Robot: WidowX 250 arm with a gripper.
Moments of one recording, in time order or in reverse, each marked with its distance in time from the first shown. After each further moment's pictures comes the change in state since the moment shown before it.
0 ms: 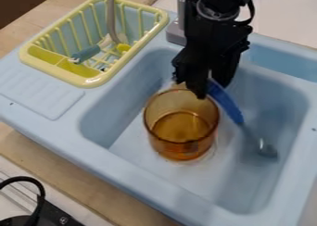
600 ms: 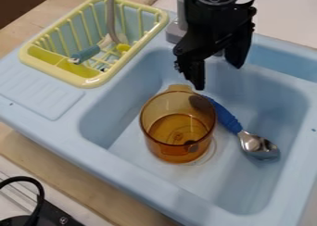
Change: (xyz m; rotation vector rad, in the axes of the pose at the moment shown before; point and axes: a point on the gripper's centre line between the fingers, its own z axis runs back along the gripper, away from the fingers) arm 0.003 -0.005 0.017 -0.077 0.005 0.002
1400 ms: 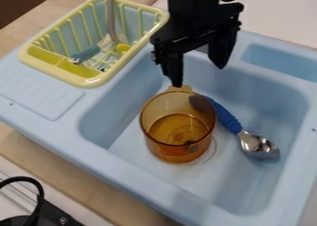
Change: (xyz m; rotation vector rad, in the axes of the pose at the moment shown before) arm 0.009 0.029 0.021 0.103 -0.003 -0.043
